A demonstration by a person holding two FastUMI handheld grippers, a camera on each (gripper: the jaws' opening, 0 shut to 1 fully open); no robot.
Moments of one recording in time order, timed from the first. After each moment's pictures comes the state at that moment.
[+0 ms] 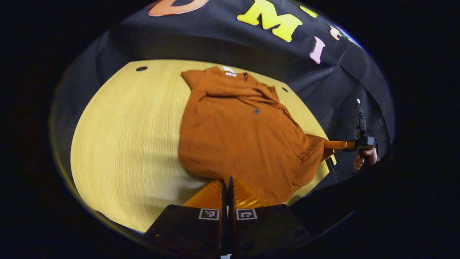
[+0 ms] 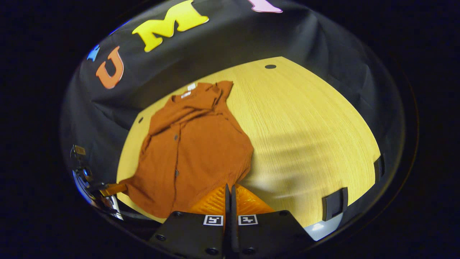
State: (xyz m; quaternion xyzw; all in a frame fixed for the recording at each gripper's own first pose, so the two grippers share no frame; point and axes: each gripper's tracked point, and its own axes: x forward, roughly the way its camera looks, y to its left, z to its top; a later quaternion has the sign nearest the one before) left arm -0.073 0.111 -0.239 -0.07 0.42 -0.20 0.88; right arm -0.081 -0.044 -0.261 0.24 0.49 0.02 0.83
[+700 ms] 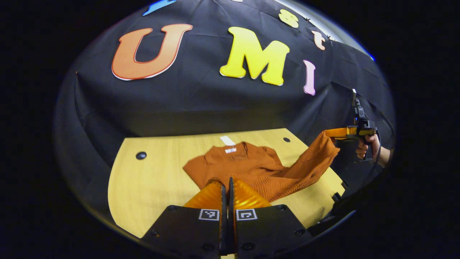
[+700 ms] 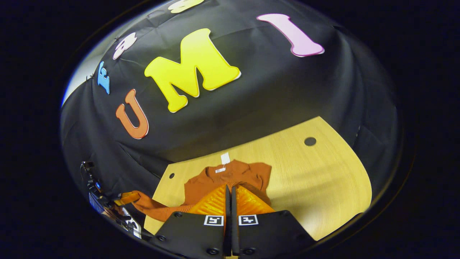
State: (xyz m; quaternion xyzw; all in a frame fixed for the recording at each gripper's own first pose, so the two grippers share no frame) left arm 0.140 0.114 -0.073 -0.01 0.25 -0.19 0.95; right arm 0.164 -0.042 -0.118 0.25 0.34 0.11 0.90
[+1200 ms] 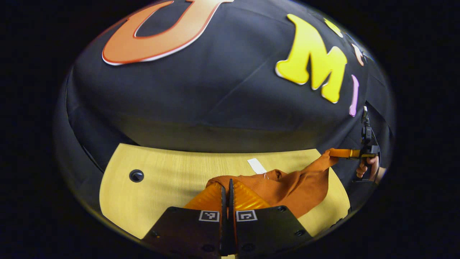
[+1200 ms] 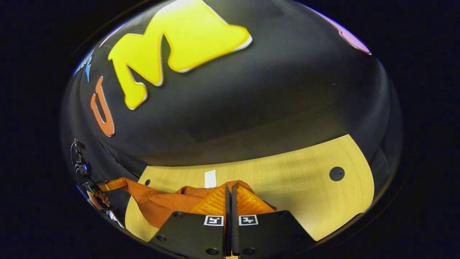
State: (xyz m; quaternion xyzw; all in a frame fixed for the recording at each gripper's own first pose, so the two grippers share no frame) left arm 0.340 0.123 -0.156 -0.08 0.31 -0.11 0.94; right arm 0.365 -0.004 -0.246 0.20 0.38 0.11 0.90
